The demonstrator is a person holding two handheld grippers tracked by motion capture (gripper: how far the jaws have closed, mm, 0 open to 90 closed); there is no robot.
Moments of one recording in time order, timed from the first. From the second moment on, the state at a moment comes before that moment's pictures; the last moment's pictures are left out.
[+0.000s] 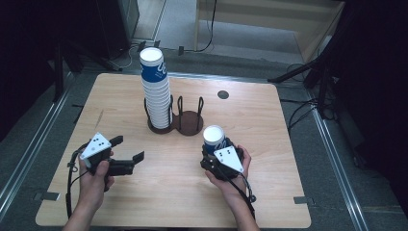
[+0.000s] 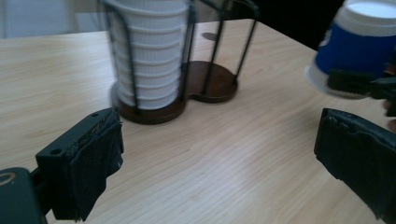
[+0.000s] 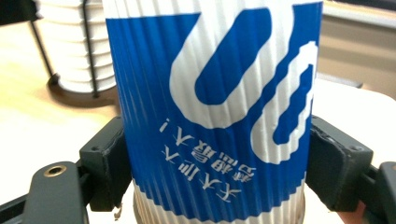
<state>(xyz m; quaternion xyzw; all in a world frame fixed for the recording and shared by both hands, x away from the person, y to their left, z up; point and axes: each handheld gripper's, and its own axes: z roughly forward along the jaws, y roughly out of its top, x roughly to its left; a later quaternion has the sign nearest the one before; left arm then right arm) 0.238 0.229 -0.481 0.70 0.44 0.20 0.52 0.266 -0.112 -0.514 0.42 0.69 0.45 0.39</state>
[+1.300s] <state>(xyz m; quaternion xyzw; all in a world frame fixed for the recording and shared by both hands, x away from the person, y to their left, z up) 0.245 0.151 -0.472 0.78 0.34 0.08 0.52 0.226 -0.062 -0.526 0.20 0.76 0.38 0.49</state>
